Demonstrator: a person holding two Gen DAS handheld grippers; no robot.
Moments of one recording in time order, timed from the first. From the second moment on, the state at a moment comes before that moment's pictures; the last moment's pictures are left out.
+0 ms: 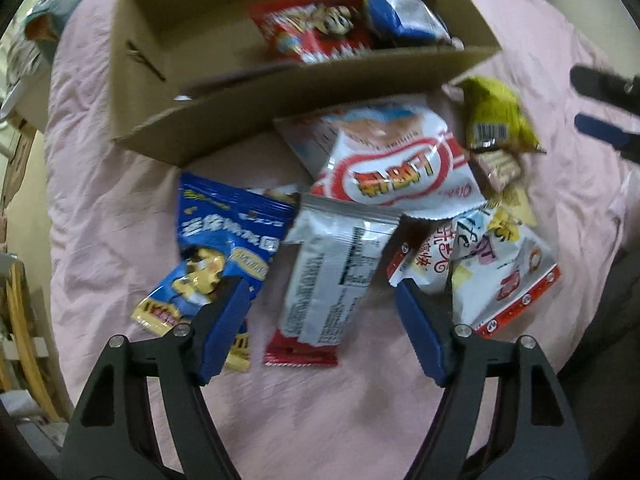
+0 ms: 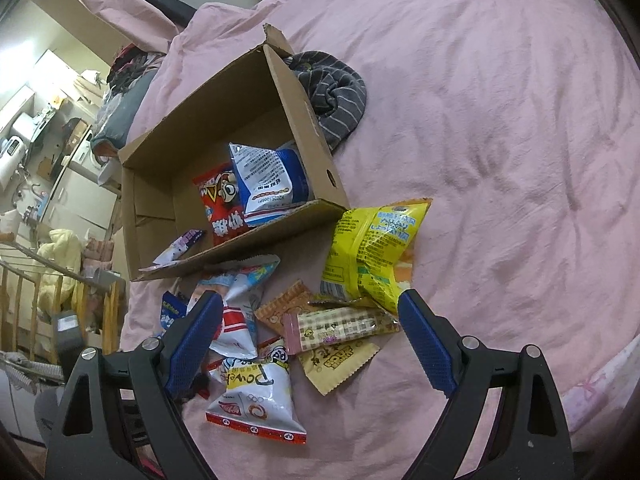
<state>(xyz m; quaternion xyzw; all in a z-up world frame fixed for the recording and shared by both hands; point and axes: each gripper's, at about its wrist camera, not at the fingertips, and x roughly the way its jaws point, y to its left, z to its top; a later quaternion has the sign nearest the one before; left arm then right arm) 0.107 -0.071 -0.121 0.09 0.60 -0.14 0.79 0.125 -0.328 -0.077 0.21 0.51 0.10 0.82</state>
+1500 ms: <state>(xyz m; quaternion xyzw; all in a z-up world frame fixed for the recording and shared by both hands) 0.100 0.017 -0.067 -0.05 0.55 -0.04 0.83 0.071 -0.204 -0.119 0.07 0.66 0.26 0.70</state>
